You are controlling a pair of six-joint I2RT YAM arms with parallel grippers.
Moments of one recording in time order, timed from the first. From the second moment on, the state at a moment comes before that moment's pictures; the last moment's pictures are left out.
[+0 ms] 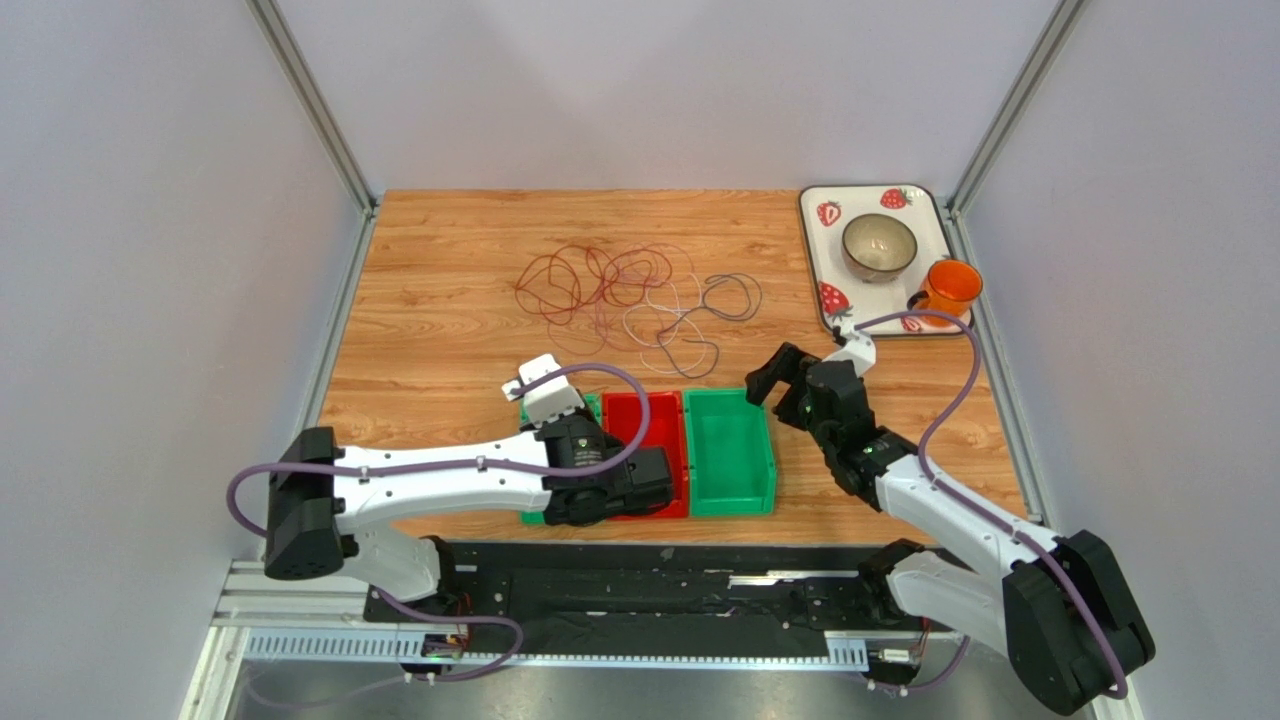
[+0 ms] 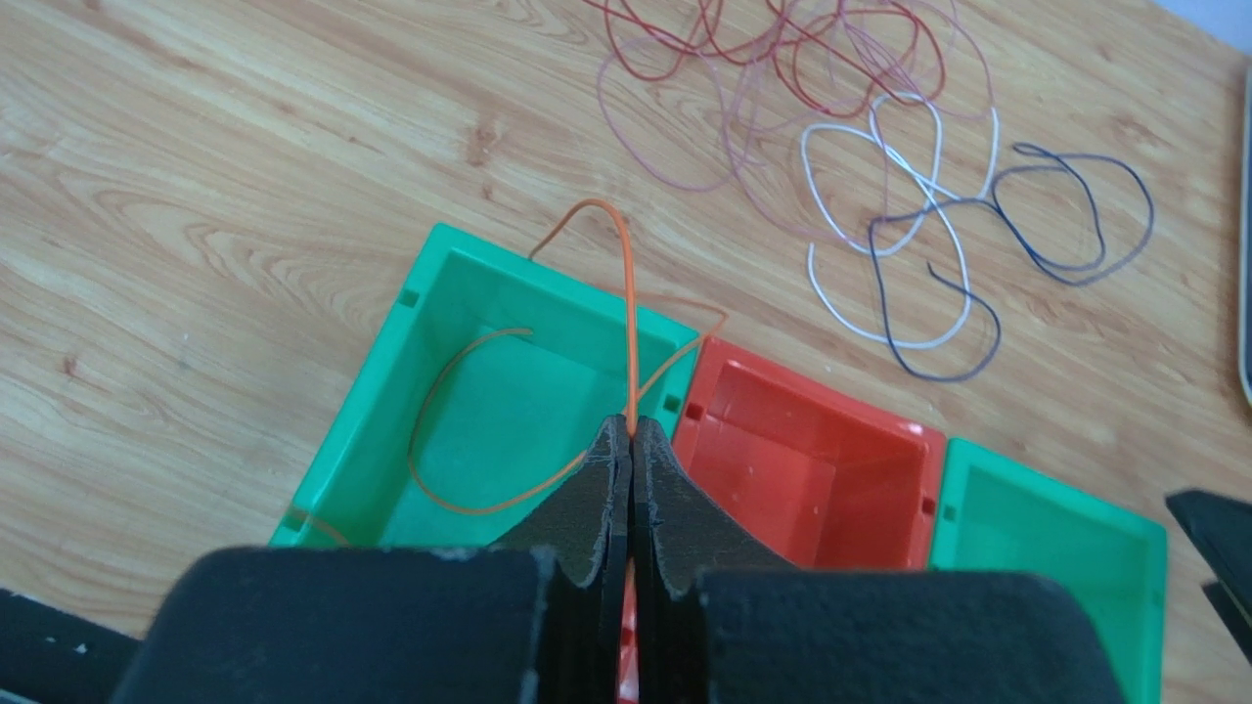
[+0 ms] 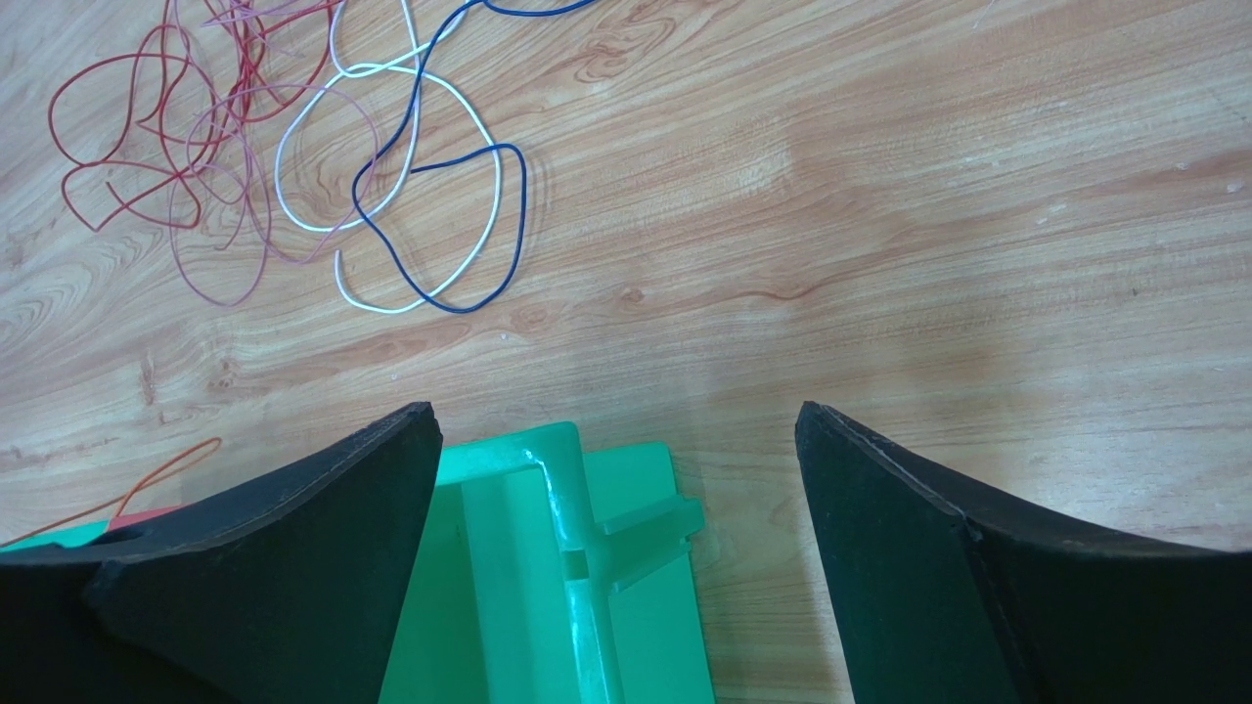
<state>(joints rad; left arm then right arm) -1.33 1.44 1.16 -1.33 -1.19 -1.91 0.48 1.04 0.42 0.10 0.26 0.75</state>
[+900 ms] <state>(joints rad) -1.29 1.38 1.02 -1.28 -0.99 -1.55 0.48 1.04 0.42 0.09 0.26 0.75</state>
